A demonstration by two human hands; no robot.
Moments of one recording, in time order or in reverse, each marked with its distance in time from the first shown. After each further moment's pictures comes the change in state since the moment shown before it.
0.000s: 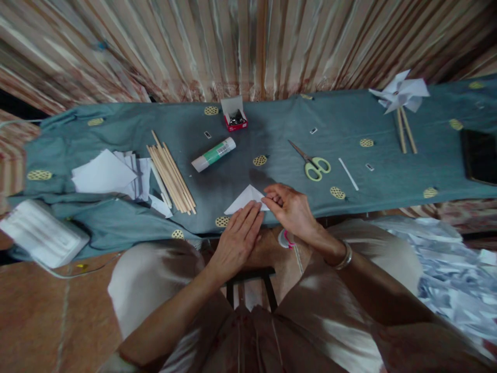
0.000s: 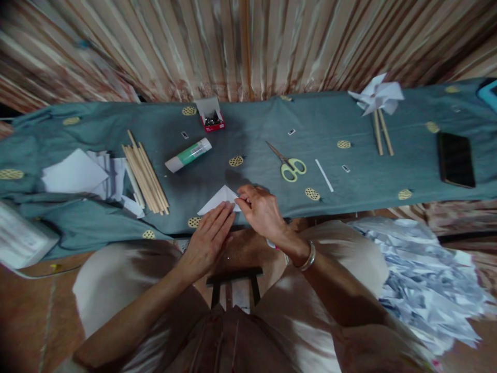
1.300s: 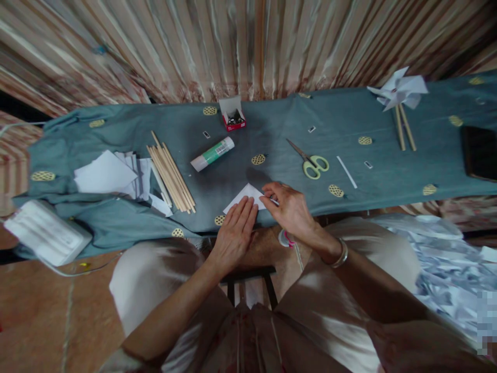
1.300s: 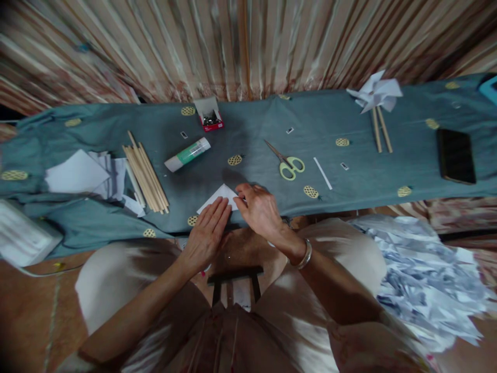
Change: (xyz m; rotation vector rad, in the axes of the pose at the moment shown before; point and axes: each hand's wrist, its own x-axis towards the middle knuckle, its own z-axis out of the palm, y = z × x) left_hand -0.002 -0.009 0.009 0.095 -0.058 -0.031; right_hand -0.001 -0.002 0.001 -0.128 0.020 -0.086
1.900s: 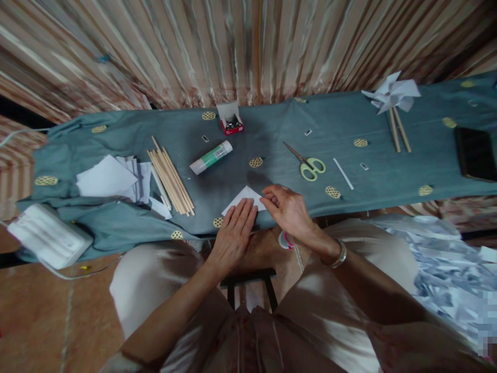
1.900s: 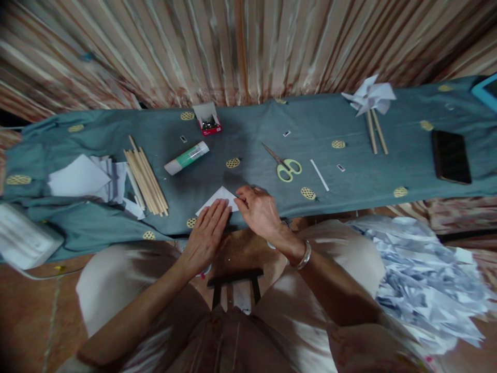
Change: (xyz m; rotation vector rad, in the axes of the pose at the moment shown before) left_hand 0.000 0.001 -0.001 0.046 -0.039 -0.009; right_hand -0.001 0.003 -0.002 0.063 -0.020 0.075
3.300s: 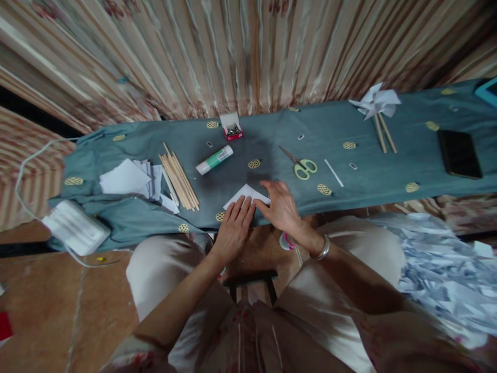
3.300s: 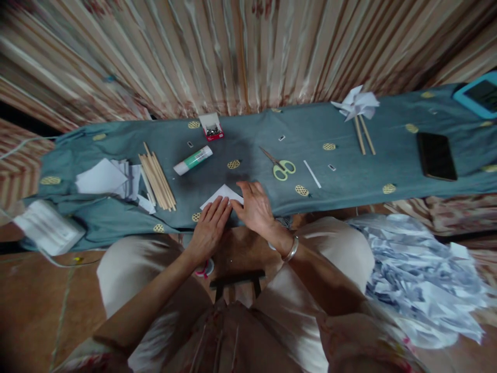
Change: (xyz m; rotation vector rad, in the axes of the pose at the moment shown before) left_hand 0.001 0.001 0.004 0.060 -0.047 -0.021; right_hand -0.006 -0.001 0.010 -0.107 0.103 -0.089
